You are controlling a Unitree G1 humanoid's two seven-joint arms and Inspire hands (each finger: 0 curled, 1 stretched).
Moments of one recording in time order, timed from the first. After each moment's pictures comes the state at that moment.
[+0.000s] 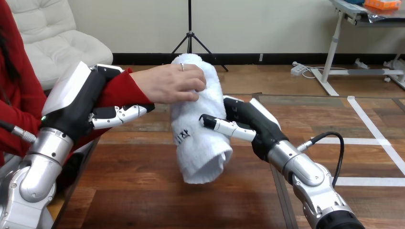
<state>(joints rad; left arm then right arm) -0.25 0.54 0.01 0.26 0.37 -0.39 -0.03 -0.58 -0.13 0.04 0.95 -0.10 -0.40 0.34</state>
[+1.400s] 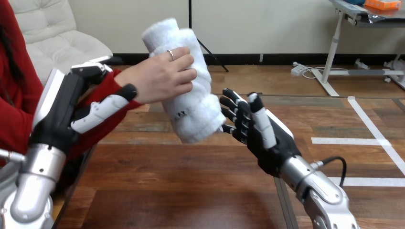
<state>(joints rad) -0.10 0.42 0.10 0.12 0.11 -0.38 -0.07 -0.35 -0.12 -0.03 0.59 0.19 -0.18 0.51</state>
